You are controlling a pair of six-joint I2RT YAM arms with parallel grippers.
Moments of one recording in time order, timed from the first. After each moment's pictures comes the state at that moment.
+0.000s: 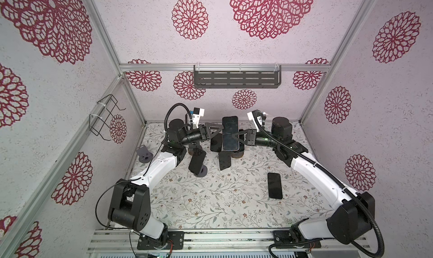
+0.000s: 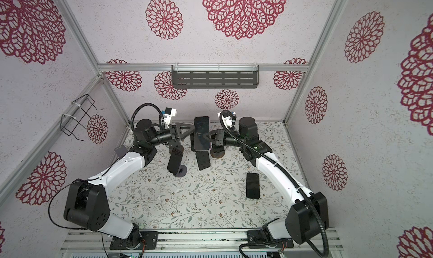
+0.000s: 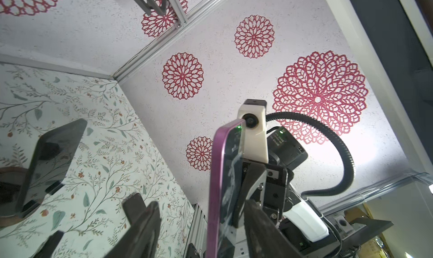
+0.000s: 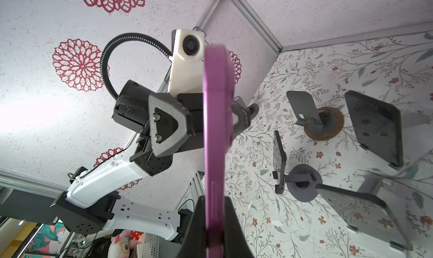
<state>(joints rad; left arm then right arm) -0.33 1.55 1.13 0.55 0.91 -1.08 0.45 1.40 1.23 -0.01 -0.84 0.76</state>
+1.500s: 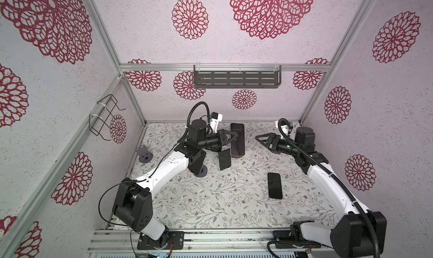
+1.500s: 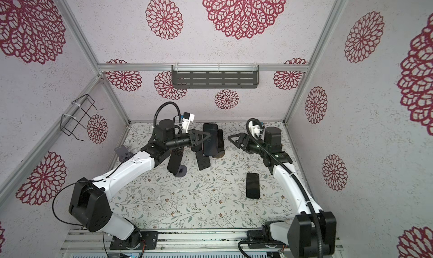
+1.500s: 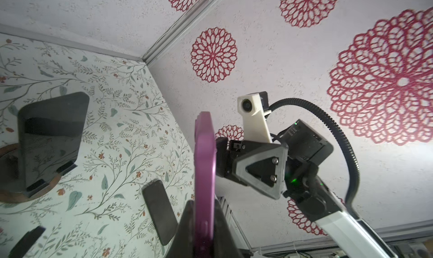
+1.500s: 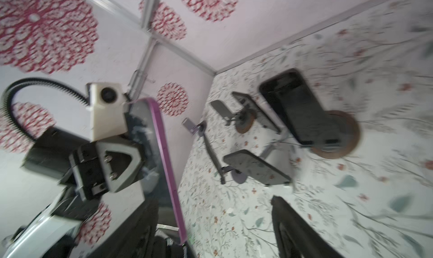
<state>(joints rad) -0.57 1.58 1.29 0.07 0.58 -0.80 0.10 1.20 1.02 -0.26 -0.72 0.66</state>
